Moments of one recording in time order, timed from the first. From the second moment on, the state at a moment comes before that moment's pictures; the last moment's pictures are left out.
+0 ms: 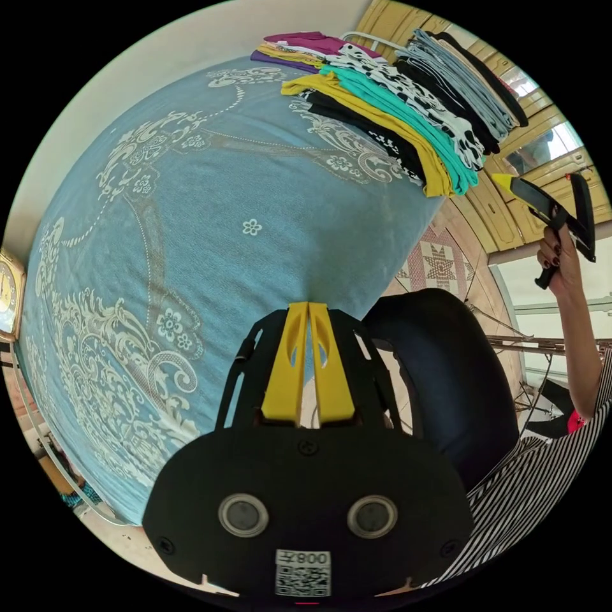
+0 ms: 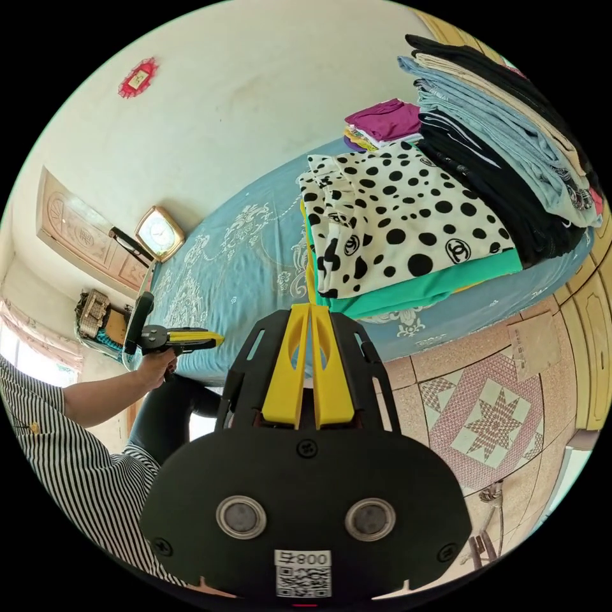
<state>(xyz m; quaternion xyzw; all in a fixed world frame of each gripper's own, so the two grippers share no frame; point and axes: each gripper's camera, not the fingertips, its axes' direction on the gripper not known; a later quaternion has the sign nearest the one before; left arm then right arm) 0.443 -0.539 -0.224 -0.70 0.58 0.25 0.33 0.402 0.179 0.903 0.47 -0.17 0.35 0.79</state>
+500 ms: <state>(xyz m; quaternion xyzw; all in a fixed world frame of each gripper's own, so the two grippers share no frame) 0.433 -0.540 -0.172 -0.66 0.66 0.21 0.29 0.440 0.043 0.758 0.55 -0.12 0.22 0.80</state>
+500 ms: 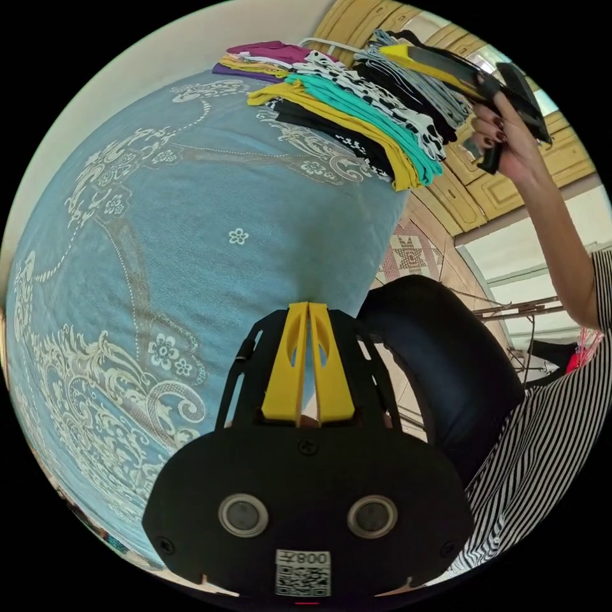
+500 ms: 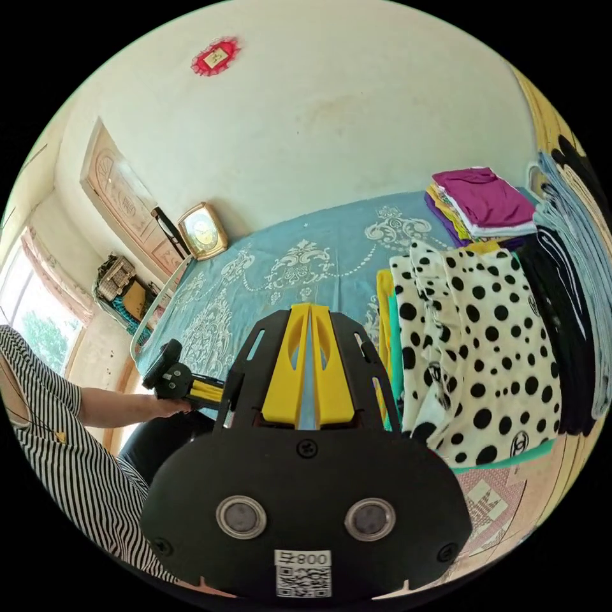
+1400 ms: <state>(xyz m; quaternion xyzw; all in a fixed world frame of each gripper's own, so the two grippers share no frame) 0.533 -0.553 -0.023 -0.66 0.71 0.20 0.17 0.609 -0.220 0.543 0.49 -0.16 0.23 0.83</state>
